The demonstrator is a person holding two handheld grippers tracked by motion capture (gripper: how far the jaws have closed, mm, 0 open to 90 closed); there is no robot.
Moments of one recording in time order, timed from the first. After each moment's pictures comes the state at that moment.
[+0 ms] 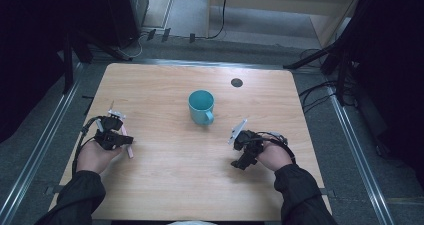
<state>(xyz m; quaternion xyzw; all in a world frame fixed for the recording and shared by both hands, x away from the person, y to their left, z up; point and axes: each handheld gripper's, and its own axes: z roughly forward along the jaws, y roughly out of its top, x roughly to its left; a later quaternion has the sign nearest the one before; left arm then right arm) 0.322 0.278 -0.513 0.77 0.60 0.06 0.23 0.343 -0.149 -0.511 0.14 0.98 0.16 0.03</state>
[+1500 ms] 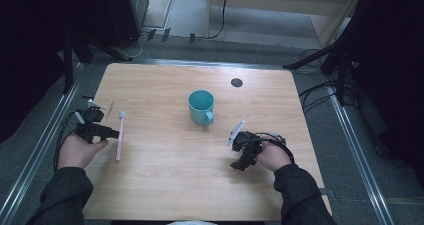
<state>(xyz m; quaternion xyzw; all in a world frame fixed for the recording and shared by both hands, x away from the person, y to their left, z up) 0.327 0.314 -0.482 0.72 0.67 0.07 0.19 0.343 -0.146 -0.515 0.13 0.98 0.15 0.02</state>
